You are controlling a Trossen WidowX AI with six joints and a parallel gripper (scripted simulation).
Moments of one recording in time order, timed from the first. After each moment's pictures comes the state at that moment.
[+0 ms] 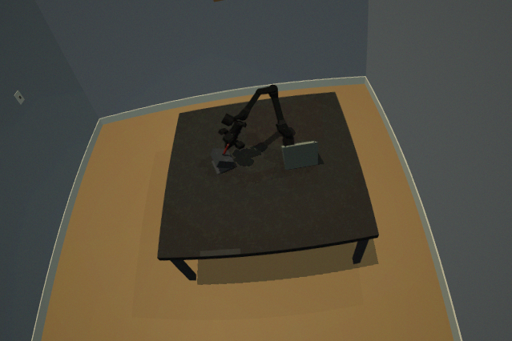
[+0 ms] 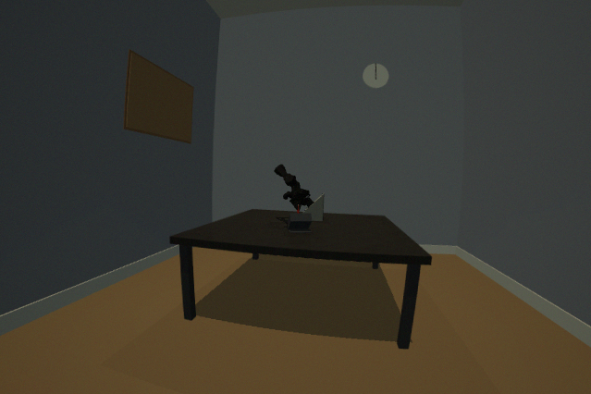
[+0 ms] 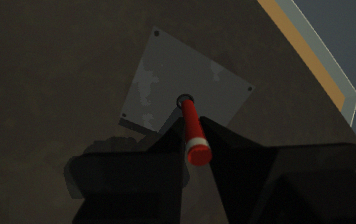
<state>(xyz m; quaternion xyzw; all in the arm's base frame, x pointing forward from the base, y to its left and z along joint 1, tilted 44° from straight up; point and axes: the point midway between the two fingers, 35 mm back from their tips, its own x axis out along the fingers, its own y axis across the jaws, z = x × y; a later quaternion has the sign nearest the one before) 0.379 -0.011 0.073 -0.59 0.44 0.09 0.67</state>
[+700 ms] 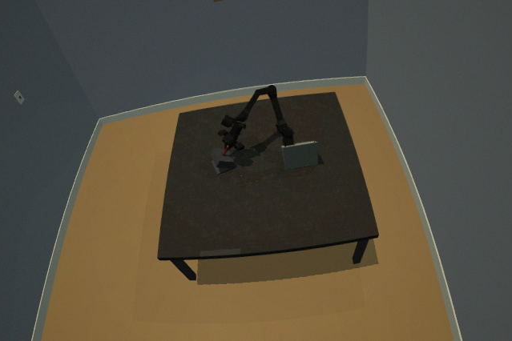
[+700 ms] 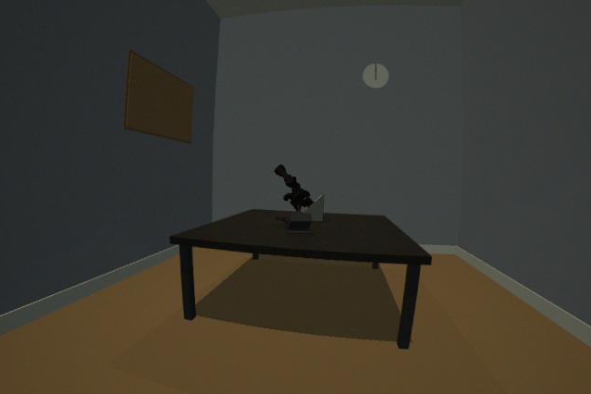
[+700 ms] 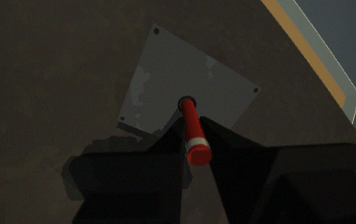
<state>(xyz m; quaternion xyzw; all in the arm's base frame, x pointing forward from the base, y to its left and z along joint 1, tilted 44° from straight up) 0.384 -0.015 0.066 -0.59 0.44 0.09 0.67</state>
